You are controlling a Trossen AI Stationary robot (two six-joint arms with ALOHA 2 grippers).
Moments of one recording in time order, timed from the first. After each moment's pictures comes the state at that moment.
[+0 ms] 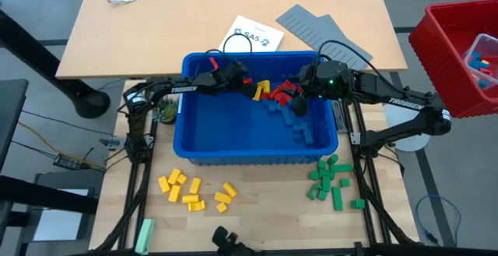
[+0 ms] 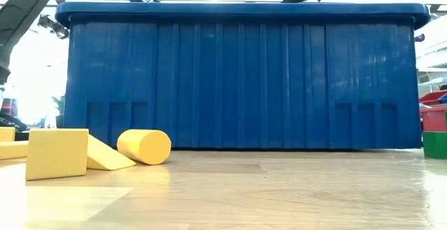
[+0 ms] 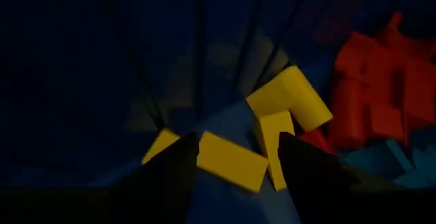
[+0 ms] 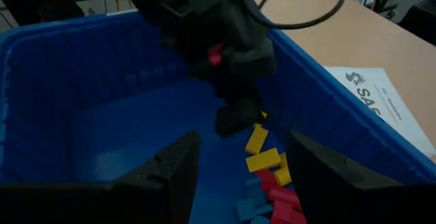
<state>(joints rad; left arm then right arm) 0.52 1.93 1.38 -0.21 -0.31 -0.42 -0.23 1.18 1.31 -0.61 0.26 0.05</state>
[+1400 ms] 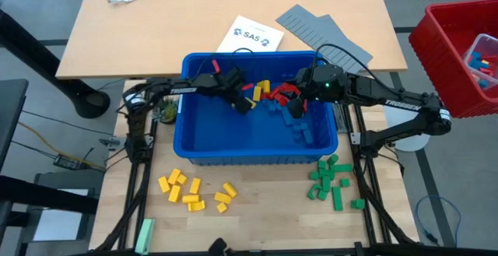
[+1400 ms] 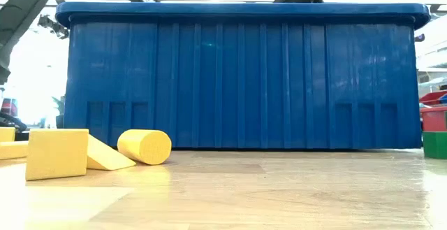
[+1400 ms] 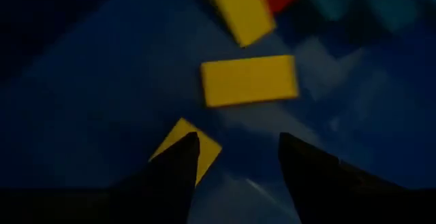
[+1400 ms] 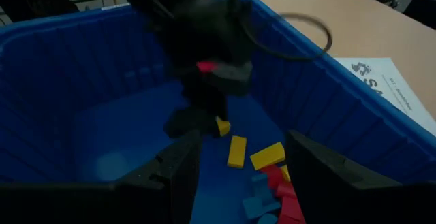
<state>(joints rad) 0.52 1.93 1.38 -0.50 -0.01 -0.28 -0.23 1.18 1.24 -0.55 0.26 0.09</state>
